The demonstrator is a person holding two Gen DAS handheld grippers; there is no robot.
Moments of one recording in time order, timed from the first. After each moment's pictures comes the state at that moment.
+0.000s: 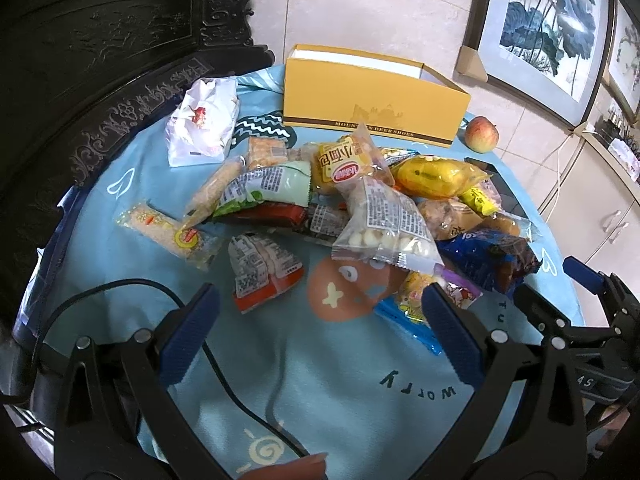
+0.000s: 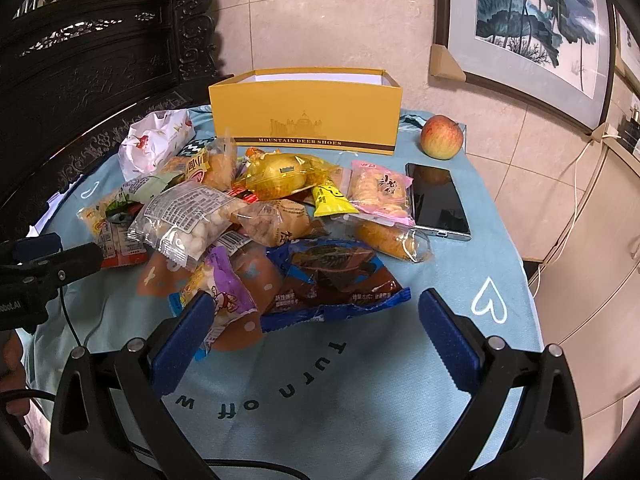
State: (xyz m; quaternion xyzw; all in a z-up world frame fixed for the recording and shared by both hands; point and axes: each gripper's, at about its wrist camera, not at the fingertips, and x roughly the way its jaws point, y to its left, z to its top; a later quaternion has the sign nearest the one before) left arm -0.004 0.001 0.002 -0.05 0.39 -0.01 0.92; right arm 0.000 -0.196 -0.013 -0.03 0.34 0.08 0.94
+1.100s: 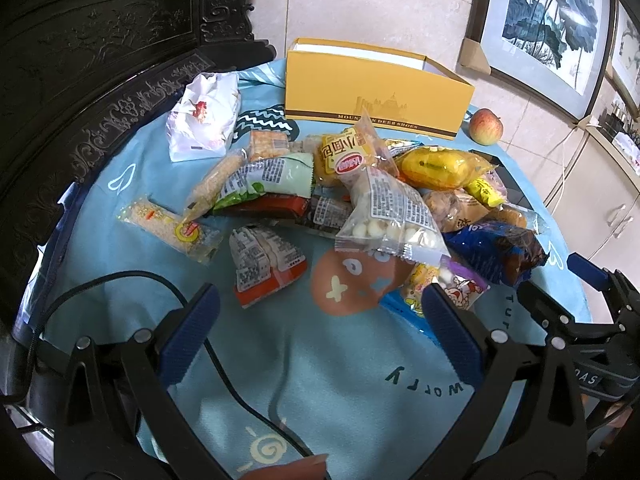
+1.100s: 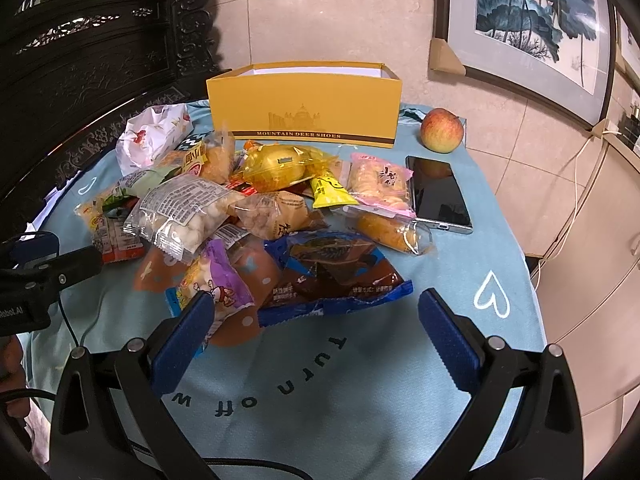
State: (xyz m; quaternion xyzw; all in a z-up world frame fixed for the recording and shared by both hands) left arm -0.005 -0.002 -0.003 -0.04 0.40 0.00 0.92; right arm 0.002 -0.195 -0.018 -0.03 0.35 0.08 0.93
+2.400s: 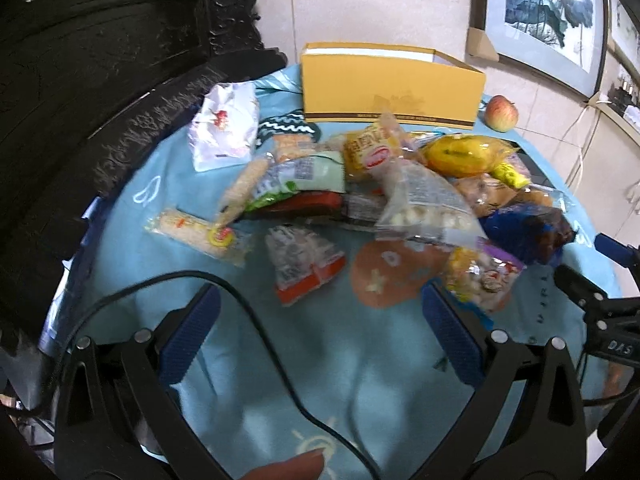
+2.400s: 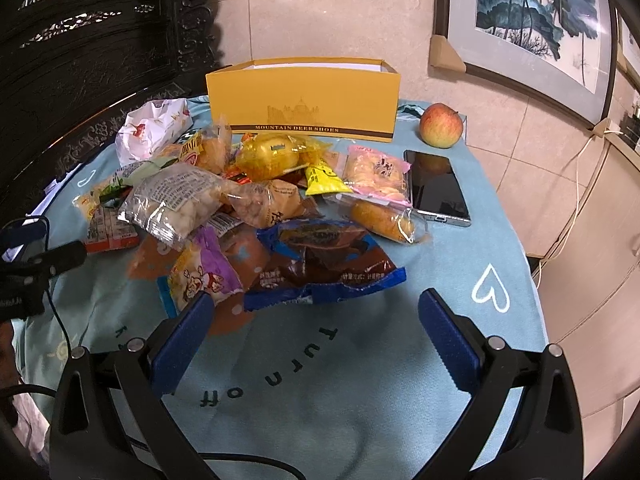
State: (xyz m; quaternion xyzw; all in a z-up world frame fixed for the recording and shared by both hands) left arm -0.008 0.011 -0.011 0.01 0.38 0.03 0.92; right arm 0.000 -0.203 -0.029 -0.03 0.35 0.09 0.93
